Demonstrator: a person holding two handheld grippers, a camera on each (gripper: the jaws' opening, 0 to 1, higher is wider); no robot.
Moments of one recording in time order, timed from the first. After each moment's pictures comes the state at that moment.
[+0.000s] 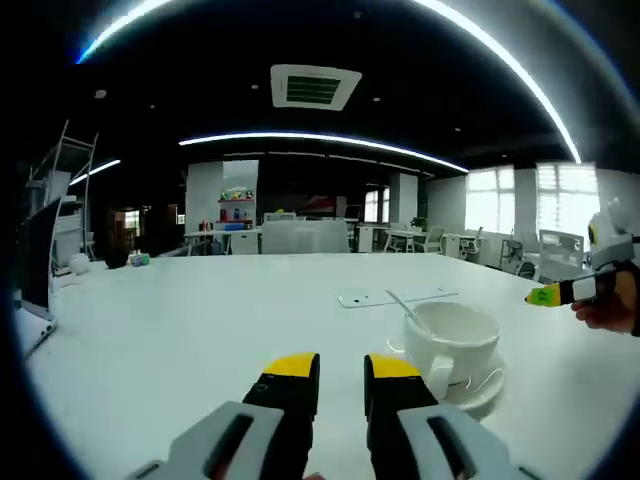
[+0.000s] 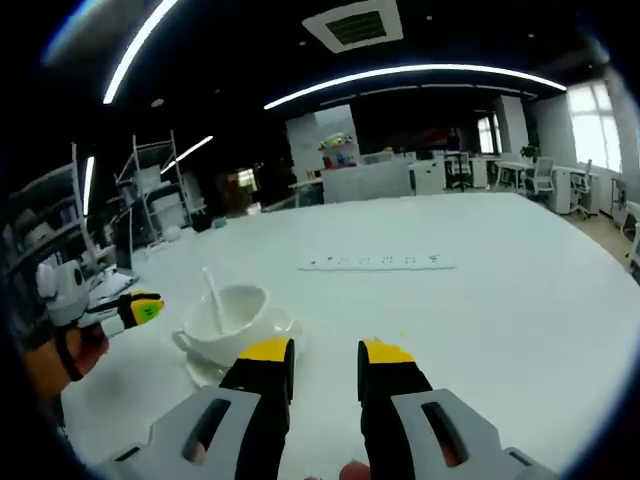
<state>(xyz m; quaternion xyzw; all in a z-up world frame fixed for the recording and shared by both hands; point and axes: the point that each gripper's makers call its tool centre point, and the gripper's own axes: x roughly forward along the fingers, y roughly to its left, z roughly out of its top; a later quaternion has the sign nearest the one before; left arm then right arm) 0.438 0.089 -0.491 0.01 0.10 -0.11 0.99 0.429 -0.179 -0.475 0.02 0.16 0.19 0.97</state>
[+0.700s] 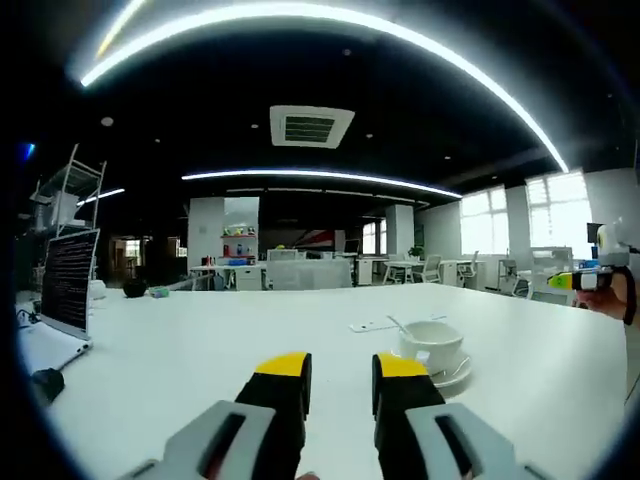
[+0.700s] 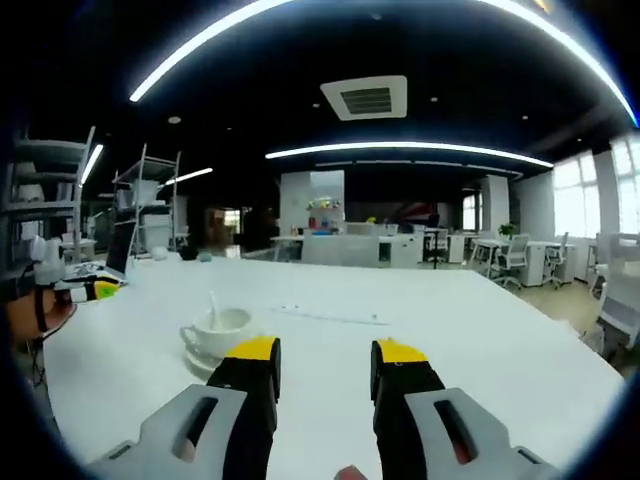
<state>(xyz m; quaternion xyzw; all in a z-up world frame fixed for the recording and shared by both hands) 0.344 0.149 -0.442 -0.01 0.02 -0.12 0.99 0.356 -0.258 -0.422 -0.02 0.04 0.15 0.99</state>
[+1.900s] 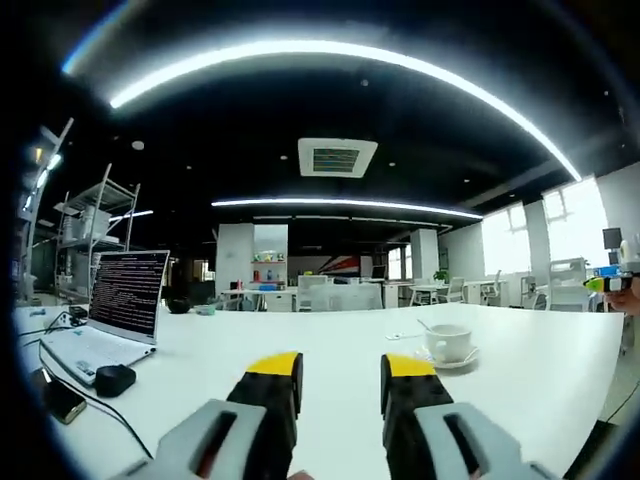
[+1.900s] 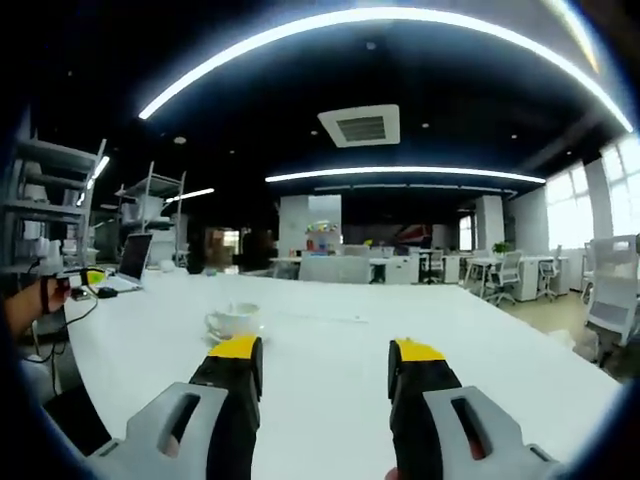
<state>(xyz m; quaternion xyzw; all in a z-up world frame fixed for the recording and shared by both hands) 0.243 0.222 -0.433 0.01 -0.04 -0.07 1.00 0.248 -0.306 -0.425 -0.02 -0.01 0.15 0.99</state>
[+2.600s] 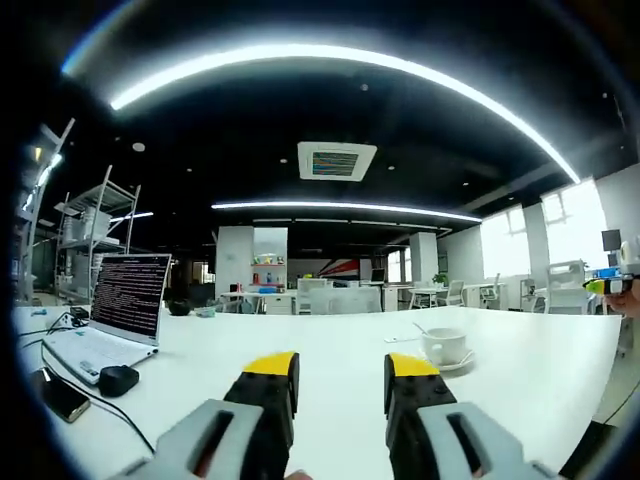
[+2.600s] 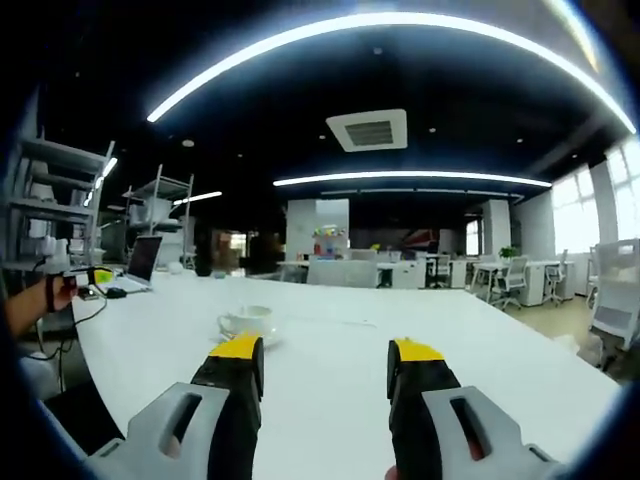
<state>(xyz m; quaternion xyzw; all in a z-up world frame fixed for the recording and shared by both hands) 0.235 0.221 -0.427 0.00 -0.04 -0.07 1.00 0.236 -0.292 -0.417 -0.02 -0.02 0.17 0.99</state>
